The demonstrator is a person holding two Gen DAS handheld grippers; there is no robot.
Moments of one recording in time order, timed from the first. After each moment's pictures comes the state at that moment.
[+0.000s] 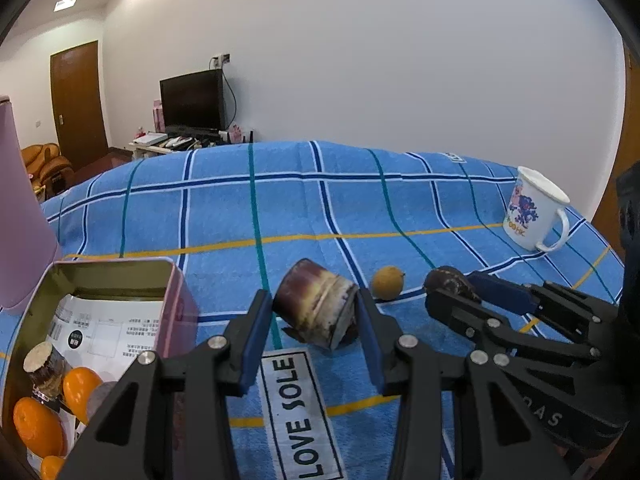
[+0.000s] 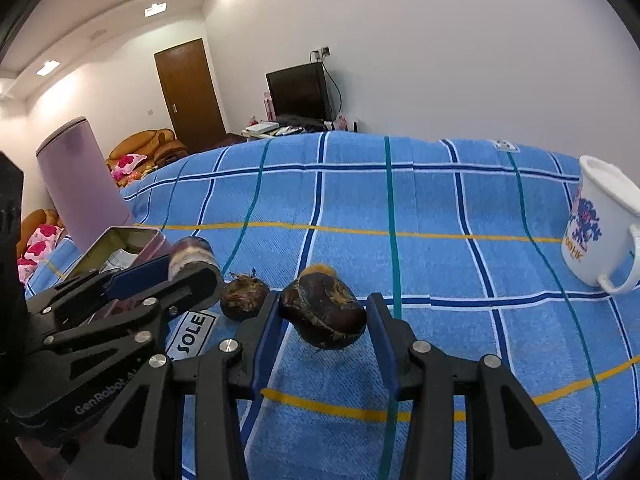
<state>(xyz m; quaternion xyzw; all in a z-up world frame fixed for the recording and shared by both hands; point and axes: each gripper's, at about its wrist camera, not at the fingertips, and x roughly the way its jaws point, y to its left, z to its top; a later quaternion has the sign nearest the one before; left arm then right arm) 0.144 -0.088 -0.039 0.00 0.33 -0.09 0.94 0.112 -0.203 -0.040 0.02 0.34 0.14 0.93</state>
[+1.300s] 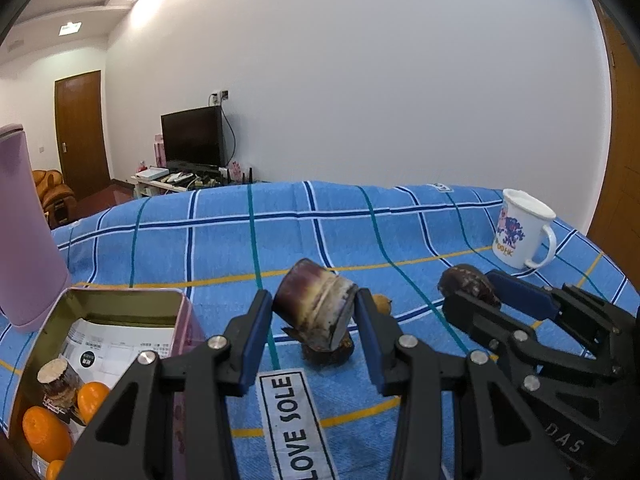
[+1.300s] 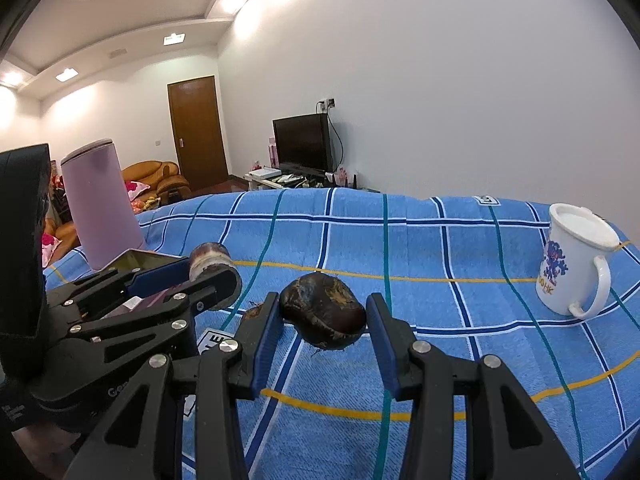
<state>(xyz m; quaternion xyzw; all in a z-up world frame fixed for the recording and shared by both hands) 0.125 -0.089 -0.023 0.00 0.26 -0.09 0.96 0.071 -0.203 -0.020 0.01 0.24 0.13 0.96</state>
